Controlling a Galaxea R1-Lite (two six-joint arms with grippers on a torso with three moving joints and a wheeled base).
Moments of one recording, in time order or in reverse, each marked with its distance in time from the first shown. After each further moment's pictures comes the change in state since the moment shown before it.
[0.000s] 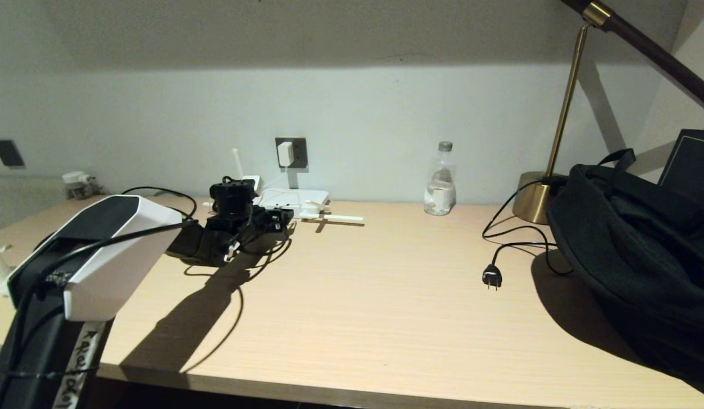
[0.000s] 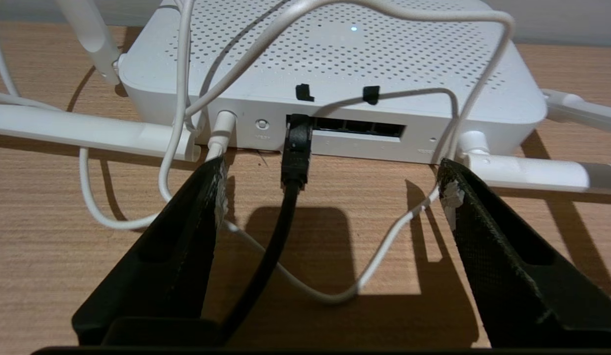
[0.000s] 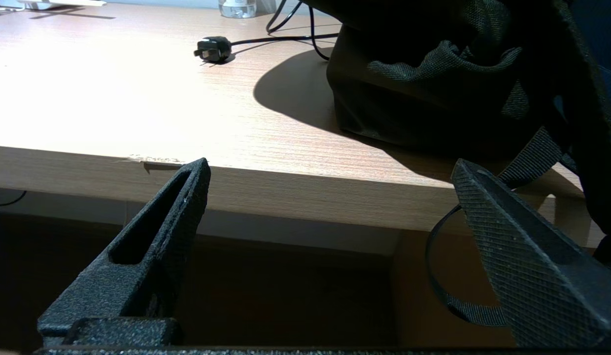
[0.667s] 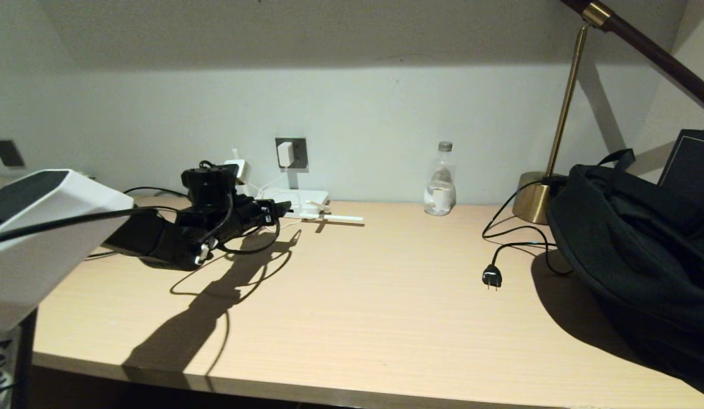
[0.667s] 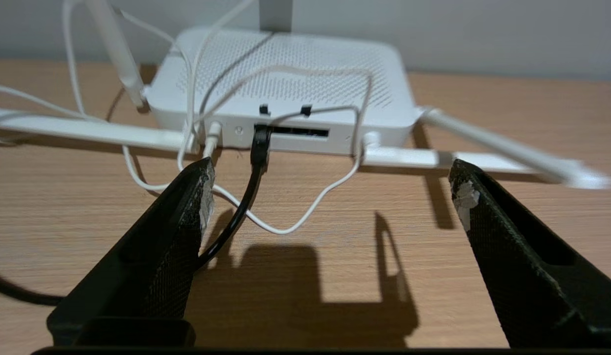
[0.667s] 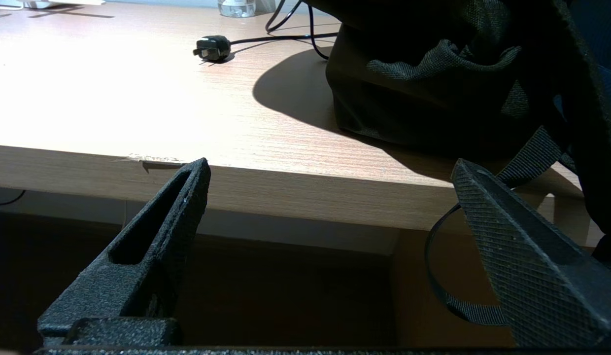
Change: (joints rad) left arm -0.023 -0.277 0.324 -0.096 -0.018 -0.008; right arm 0.000 0.000 0.000 0.001 -0.001 -0.002
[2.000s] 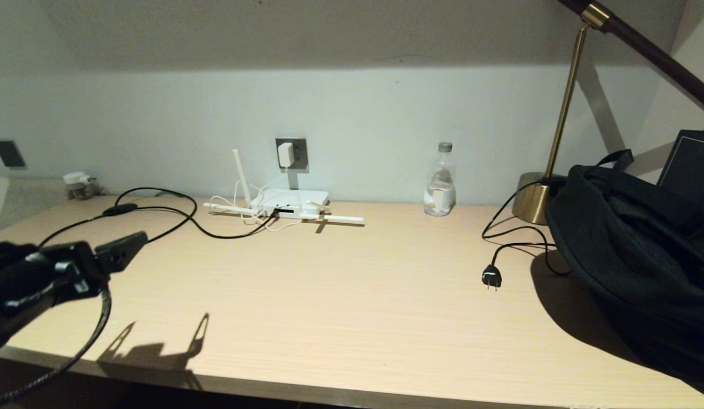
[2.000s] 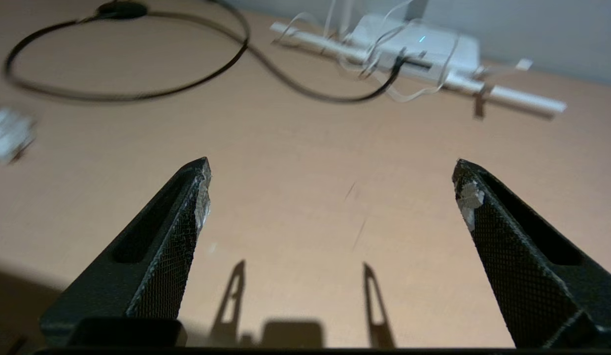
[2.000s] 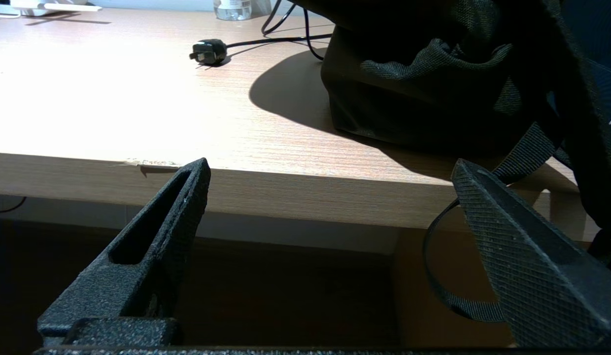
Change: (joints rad) left arm 0.019 -1.096 0.780 0.300 0.369 -0.051; right arm 0.000 0.000 0.000 -0.001 -0.012 0.017
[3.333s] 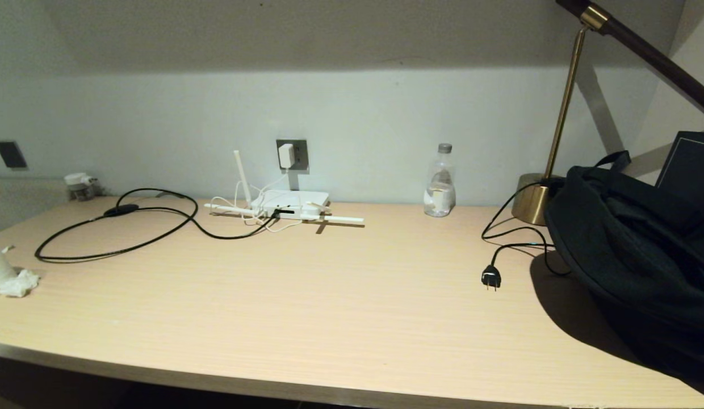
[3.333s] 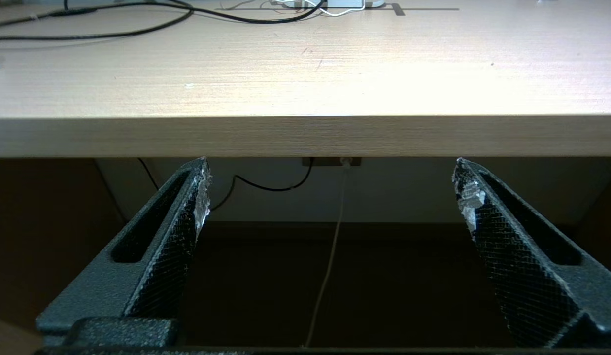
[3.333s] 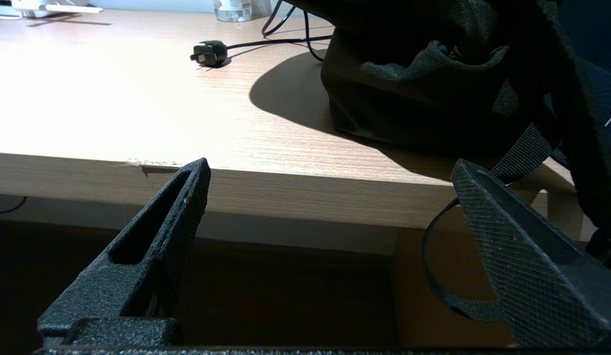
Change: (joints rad) left arm 0.157 -1.094 0.538 0.392 -0.354 0.105; right arm 0.000 0.000 0.000 0.000 0.000 -0.003
